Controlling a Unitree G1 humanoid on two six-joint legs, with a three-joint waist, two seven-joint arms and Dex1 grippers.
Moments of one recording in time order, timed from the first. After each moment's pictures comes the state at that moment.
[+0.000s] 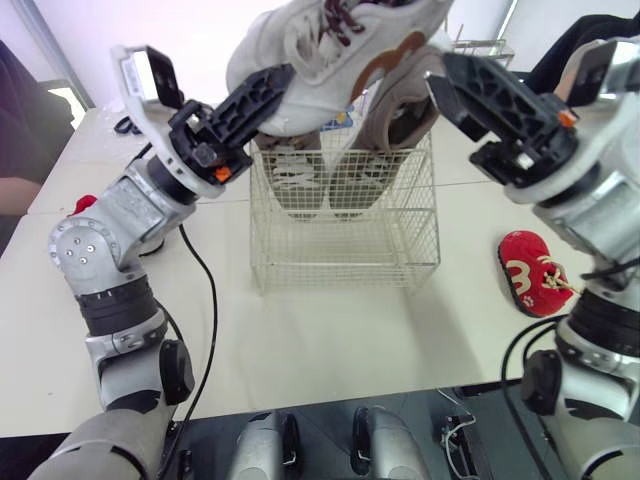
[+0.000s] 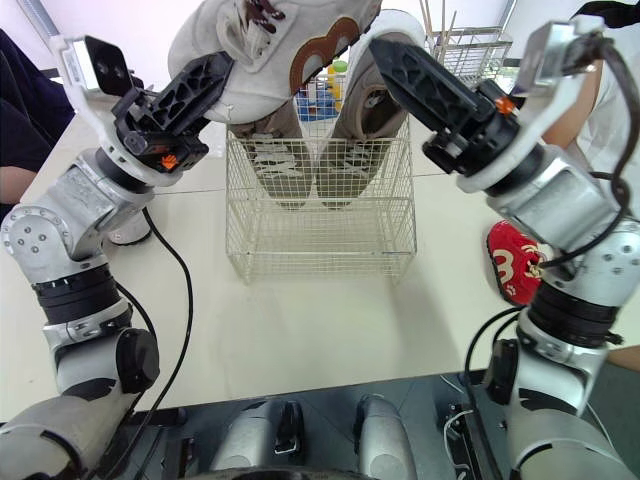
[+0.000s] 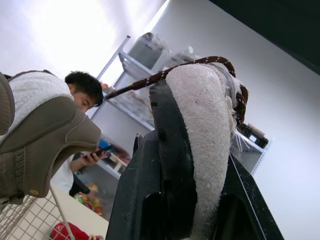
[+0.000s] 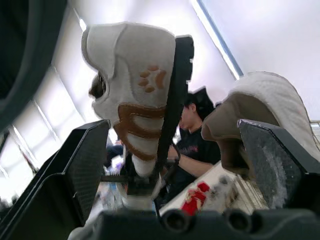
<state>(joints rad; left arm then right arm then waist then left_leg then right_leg) -0.82 0.33 0.41 -0.10 -1.64 1.06 -0.29 -0.78 -0.47 -0.39 -0.26 1.73 0.94 0.09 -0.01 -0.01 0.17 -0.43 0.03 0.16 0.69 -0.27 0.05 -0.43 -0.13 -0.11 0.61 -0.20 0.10</state>
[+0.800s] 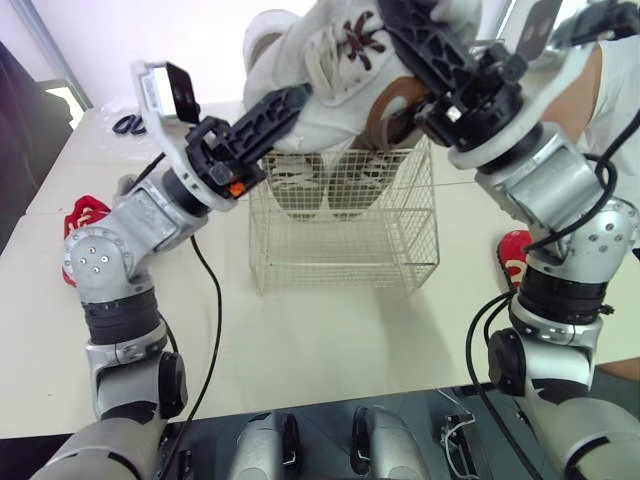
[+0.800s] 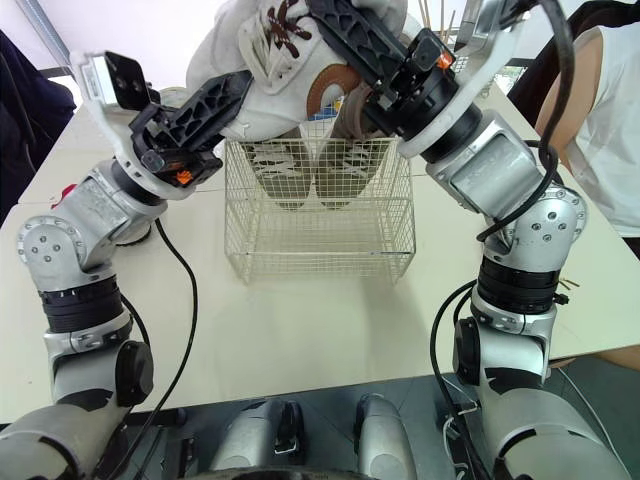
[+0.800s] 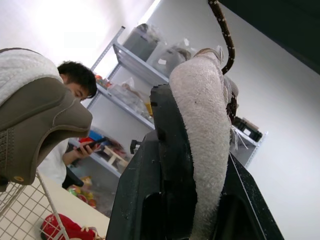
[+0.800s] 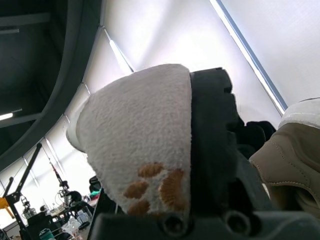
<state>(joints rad) -0.76 0.38 0.32 -0.15 -1.69 0.99 -0.29 -0.90 -0.40 -0.23 -0.22 1.66 0.80 0.11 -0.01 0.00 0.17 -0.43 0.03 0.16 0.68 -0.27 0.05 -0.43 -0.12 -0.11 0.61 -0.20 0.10</state>
